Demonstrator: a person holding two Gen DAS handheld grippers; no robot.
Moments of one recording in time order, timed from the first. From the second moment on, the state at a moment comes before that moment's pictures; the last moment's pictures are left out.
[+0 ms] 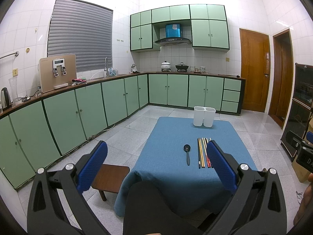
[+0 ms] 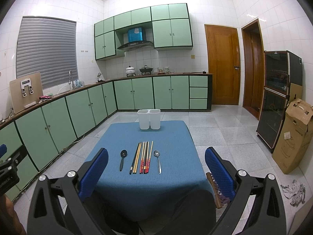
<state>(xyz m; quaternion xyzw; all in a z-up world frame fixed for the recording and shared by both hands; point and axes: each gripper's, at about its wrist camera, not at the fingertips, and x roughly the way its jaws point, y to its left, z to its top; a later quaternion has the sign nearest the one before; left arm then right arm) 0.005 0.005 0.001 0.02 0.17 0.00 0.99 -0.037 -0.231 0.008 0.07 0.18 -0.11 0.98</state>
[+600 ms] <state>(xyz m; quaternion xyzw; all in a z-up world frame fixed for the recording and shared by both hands) 0.005 0.003 0.000 0.02 0.17 0.00 0.99 -0.038 -0.230 0.007 0.07 0.18 -0.11 0.98</state>
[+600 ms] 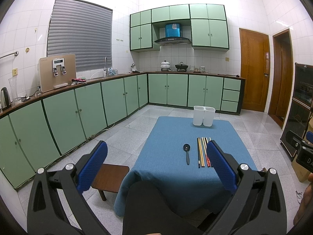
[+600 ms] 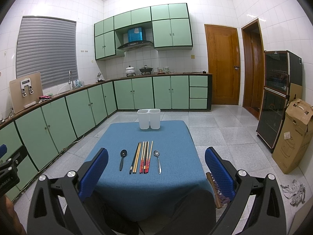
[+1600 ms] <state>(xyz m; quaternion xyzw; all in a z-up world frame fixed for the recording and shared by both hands) 0.046 -0.011 -0.024 0.03 0.20 -0.03 0.98 0.006 -0.244 -0.026 0.05 0.20 -0.13 0.97</state>
